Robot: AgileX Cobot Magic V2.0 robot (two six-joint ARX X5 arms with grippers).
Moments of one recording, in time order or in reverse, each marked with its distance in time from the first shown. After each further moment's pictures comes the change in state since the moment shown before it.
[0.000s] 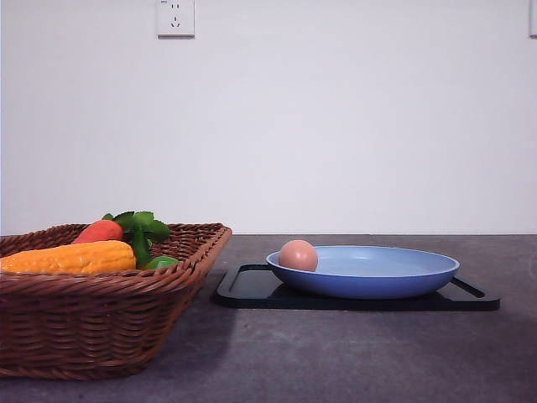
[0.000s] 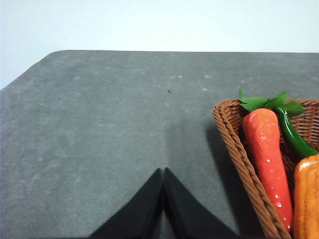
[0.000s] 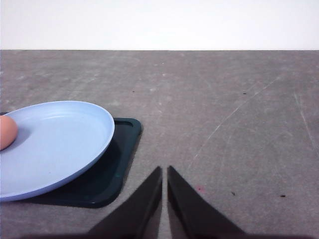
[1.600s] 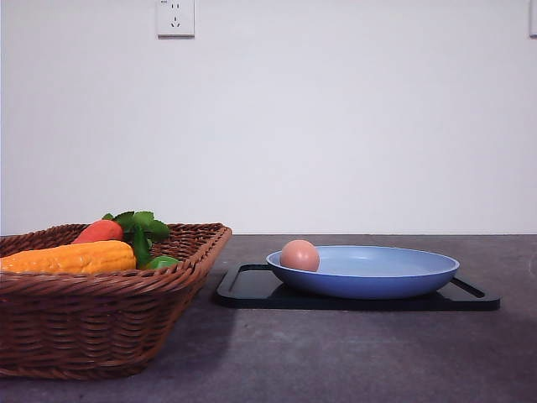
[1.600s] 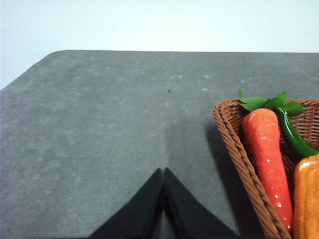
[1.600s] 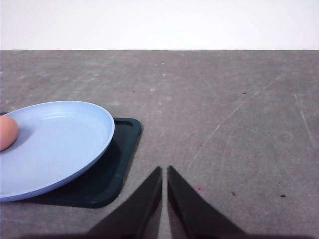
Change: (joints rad) left_arx 0.000 0.000 0.000 0.000 0.000 0.000; right_arx 0.000 0.000 0.000 0.000 0.000 0.000
